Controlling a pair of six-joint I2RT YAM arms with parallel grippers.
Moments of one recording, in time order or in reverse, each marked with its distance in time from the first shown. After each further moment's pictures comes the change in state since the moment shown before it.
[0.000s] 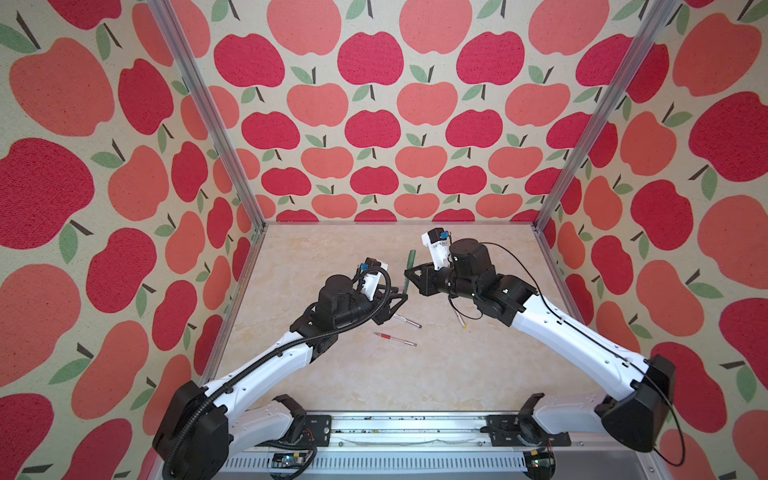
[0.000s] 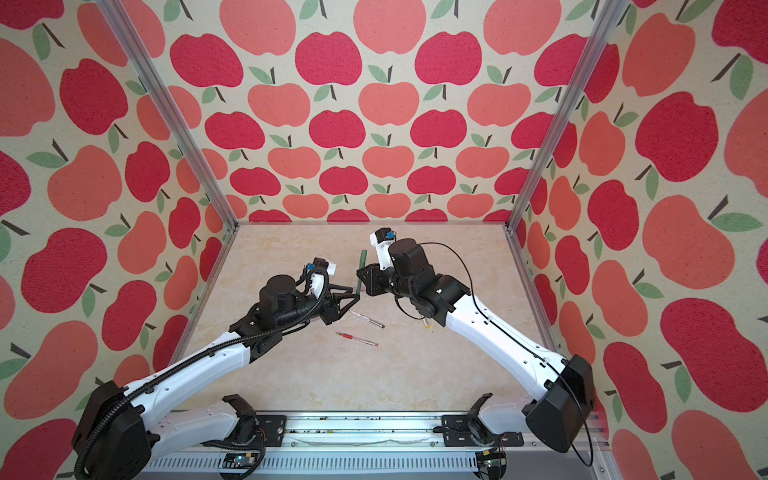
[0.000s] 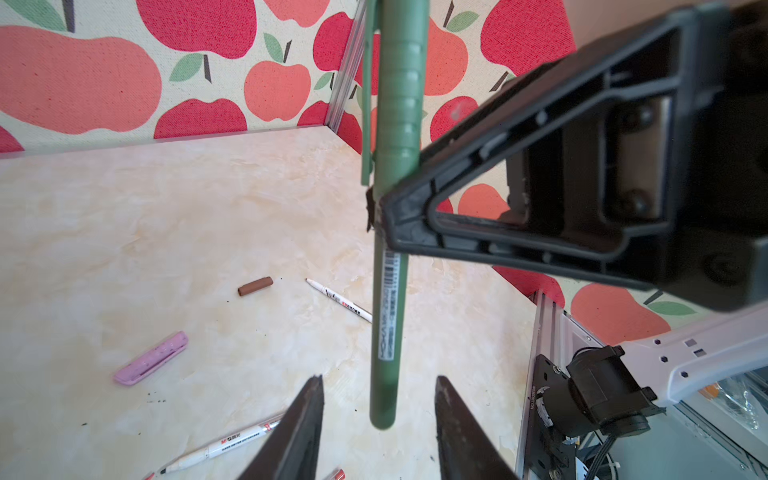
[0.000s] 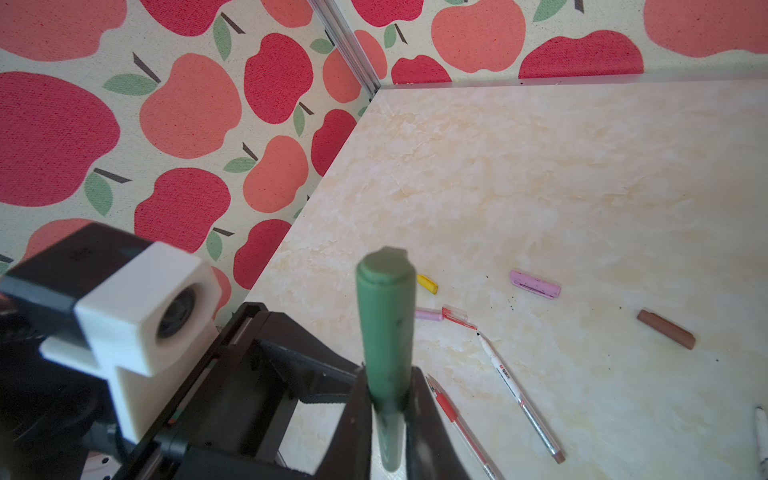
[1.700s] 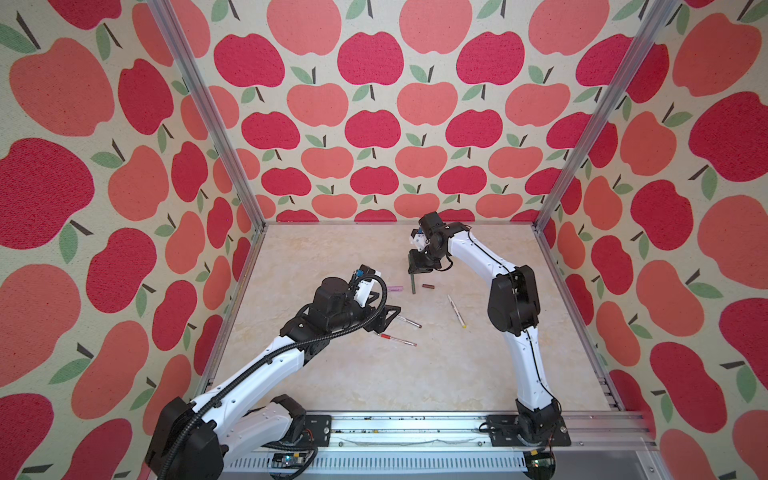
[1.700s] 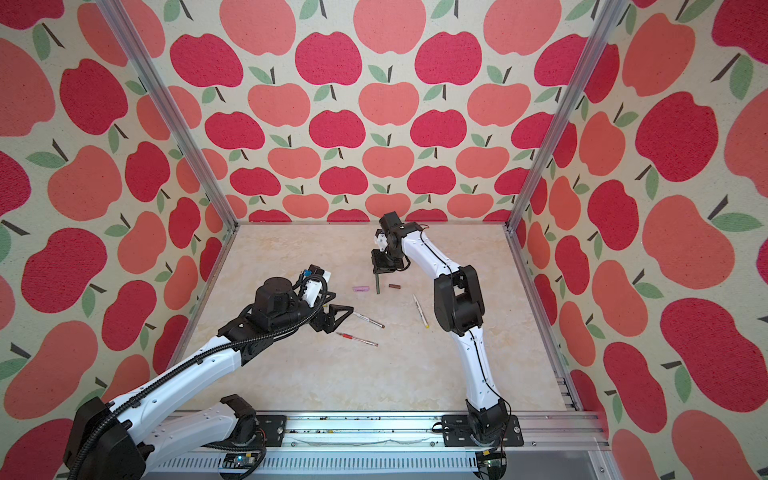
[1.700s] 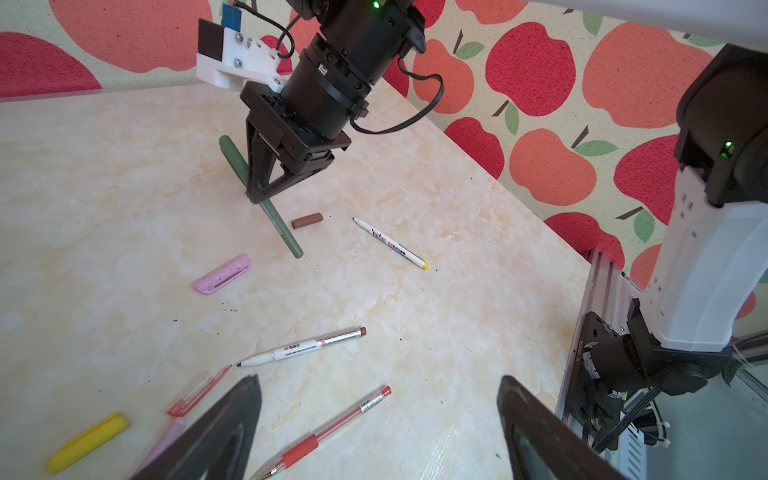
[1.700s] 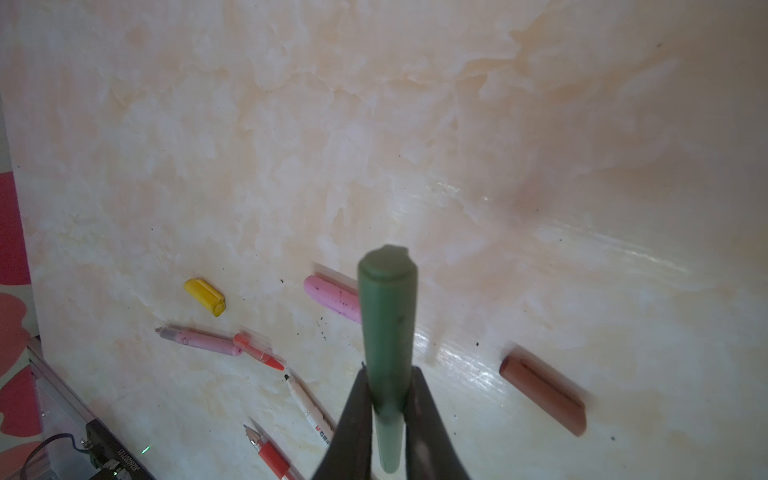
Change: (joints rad) left arm 0.045 -0.058 0.008 -0.261 -0.052 0.114; right arm -0.288 0.992 0.854 -0.608 -0.179 -0.230
